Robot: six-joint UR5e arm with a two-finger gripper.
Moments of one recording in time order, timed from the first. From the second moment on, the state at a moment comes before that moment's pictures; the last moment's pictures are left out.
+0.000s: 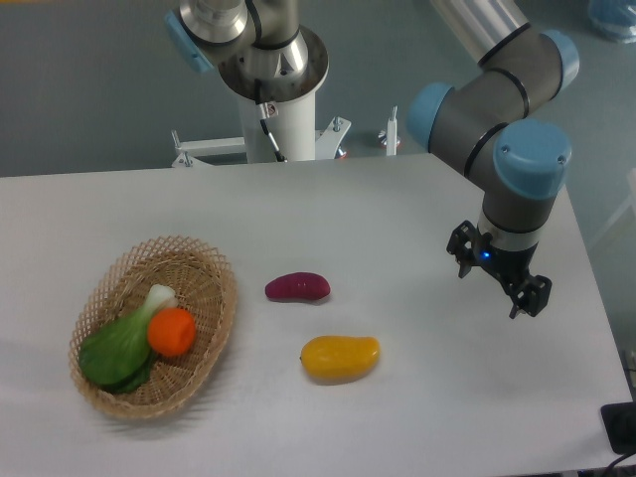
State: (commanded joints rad) arm 2.66 -2.03 -1.47 -1.06 1.57 1.54
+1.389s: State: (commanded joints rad) arm 2.22 -1.99 -1.54 -1.00 1.46 0.76
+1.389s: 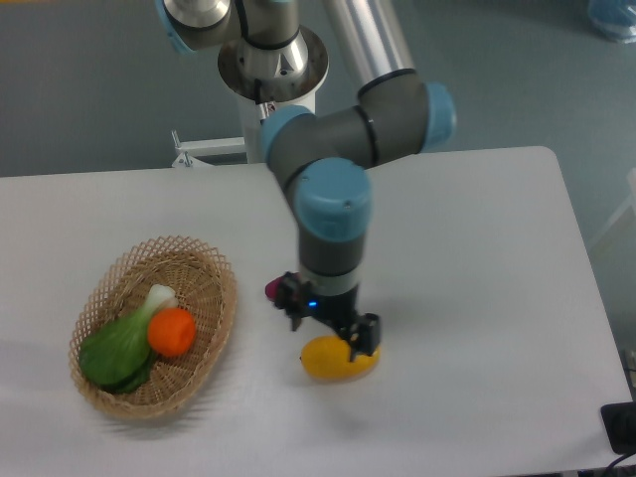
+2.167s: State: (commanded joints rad) arm 2.00 -1.98 -1.73 -0.90 1.45 0.48
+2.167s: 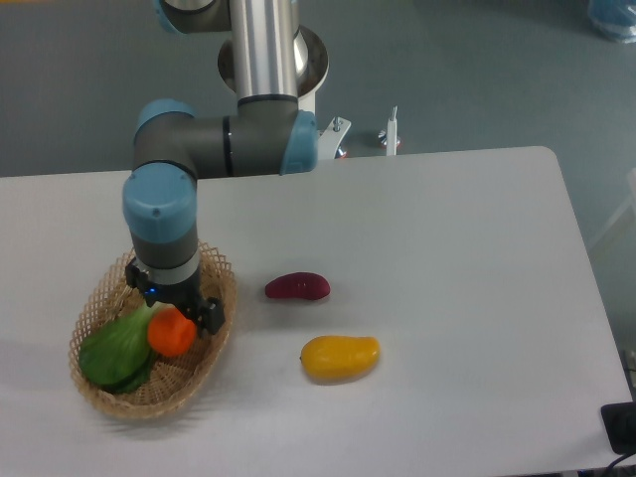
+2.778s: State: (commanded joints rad) arm 2.00 -2.02 -1.74 -0.86 1.48 0.44
